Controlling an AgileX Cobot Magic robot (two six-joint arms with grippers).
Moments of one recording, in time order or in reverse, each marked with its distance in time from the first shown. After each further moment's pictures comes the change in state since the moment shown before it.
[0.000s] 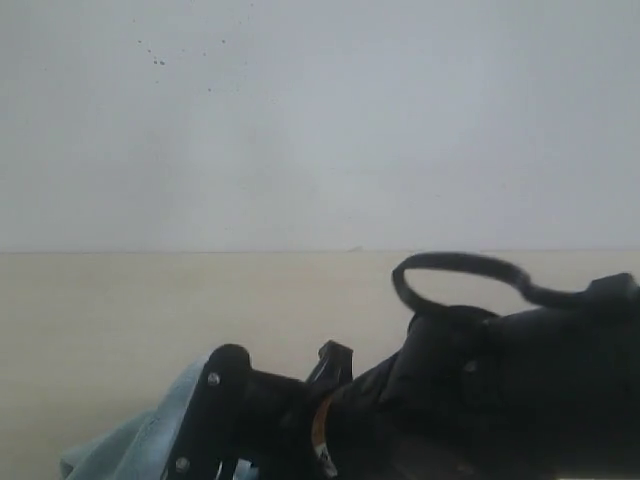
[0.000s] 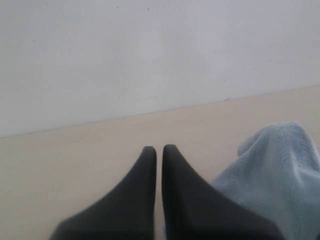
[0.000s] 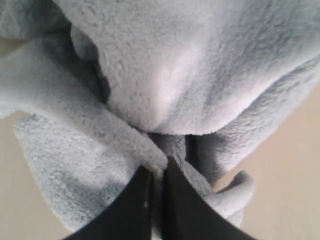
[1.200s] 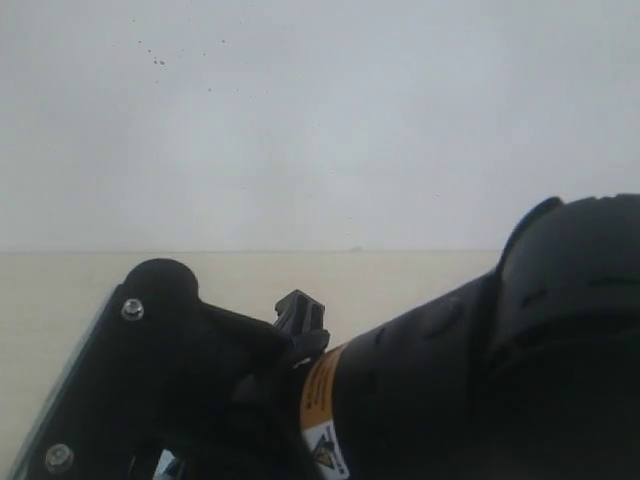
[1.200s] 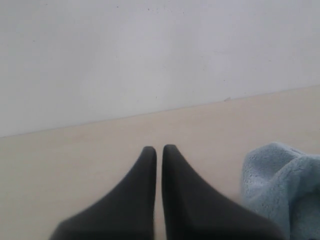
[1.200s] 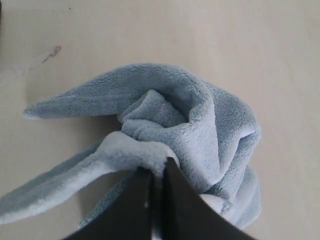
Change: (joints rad) left arm 0.000 0.000 0.000 0.000 0.000 0.000; right arm 0.175 -0.258 -0.061 0.182 0.148 -0.061
